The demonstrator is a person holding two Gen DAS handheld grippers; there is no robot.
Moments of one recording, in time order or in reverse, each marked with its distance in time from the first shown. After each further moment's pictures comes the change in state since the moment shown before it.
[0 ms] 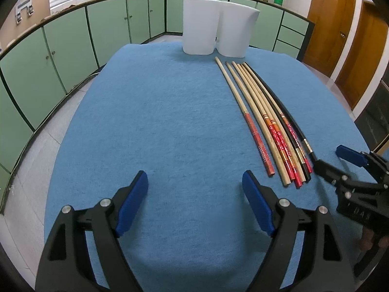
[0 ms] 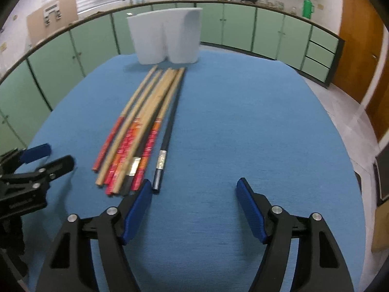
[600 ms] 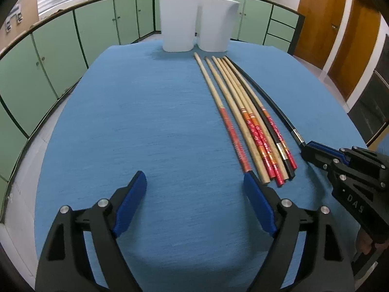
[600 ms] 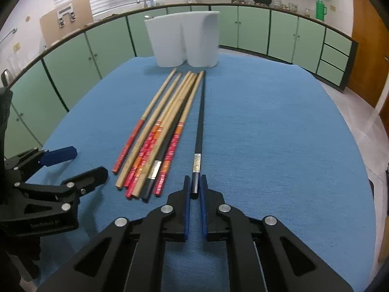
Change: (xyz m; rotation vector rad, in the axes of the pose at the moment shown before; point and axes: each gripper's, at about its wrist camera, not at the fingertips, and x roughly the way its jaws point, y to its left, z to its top) left arm 0.006 -0.027 0.001 0.061 0.017 -0.033; right arm -0.002 0.008 0.002 -0.027 -0.020 0.114
